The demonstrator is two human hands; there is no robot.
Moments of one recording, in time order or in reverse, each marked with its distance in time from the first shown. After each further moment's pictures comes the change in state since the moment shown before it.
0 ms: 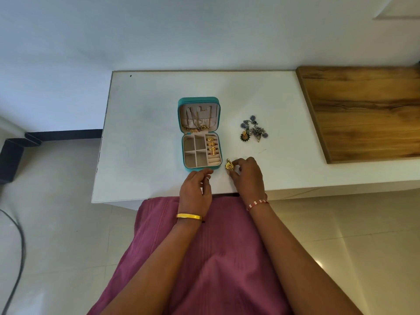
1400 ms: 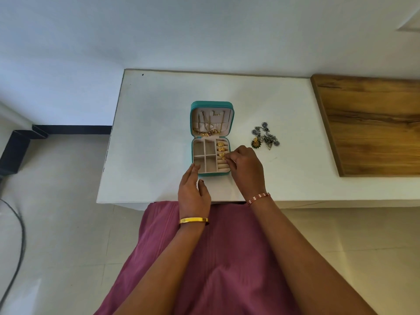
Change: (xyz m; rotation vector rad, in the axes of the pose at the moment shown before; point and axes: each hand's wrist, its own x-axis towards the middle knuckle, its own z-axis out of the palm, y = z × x) left_hand 0.010 -0.008 -0.005 -0.046 0.153 -0.189; right_hand 0.023 -0.035 0.001 -0.149 0.159 -0.435
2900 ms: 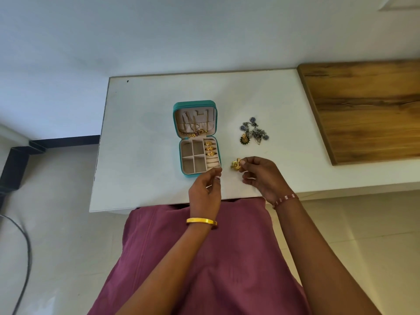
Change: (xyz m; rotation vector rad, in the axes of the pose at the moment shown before) left_hand -0.014 0.031 0.025 -0.300 -0.134 -0.060; right_hand -0.019 0.043 -0.044 1.143 -0.281 0.826
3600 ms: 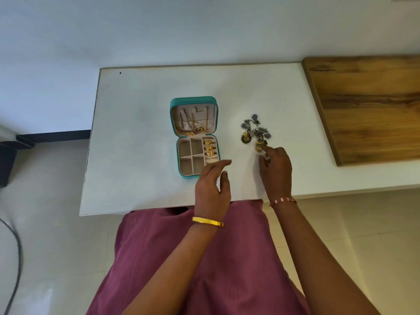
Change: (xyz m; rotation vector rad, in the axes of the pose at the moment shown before) left_hand 0.013 -0.001 0.012 0.139 0.008 0.351; right_hand 0.035 0.023 -0.019 -0.909 0.537 -0.544
